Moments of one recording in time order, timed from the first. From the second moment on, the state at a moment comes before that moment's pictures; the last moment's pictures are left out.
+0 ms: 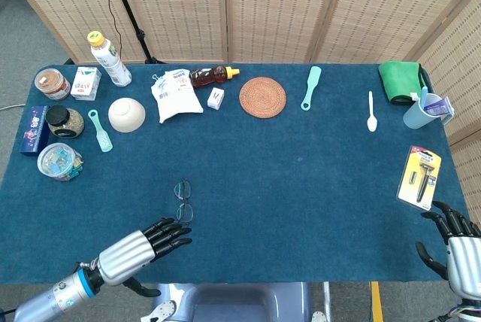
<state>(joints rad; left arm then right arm) -0.55 -1.17 0.29 -1.77 1.99 1.25 -0.17 -0.08 -1.13 0.04 -1.69 -1.63 1.70 -0.10</state>
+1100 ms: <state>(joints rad) -0.54 -1.36 0.12 -1.38 2.10 1.27 0.42 -0.09 -1.13 0.04 -1.67 -1.62 1.70 -0.09</state>
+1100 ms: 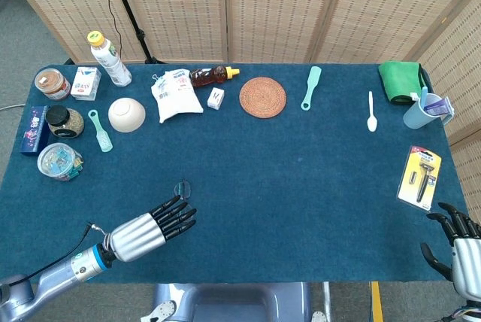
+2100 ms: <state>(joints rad) -0.57 -1.40 0.06 -1.35 1.95 1.12 0.57 -0.09 -1.13 0.05 -1.67 -1.61 1.70 -0.09</state>
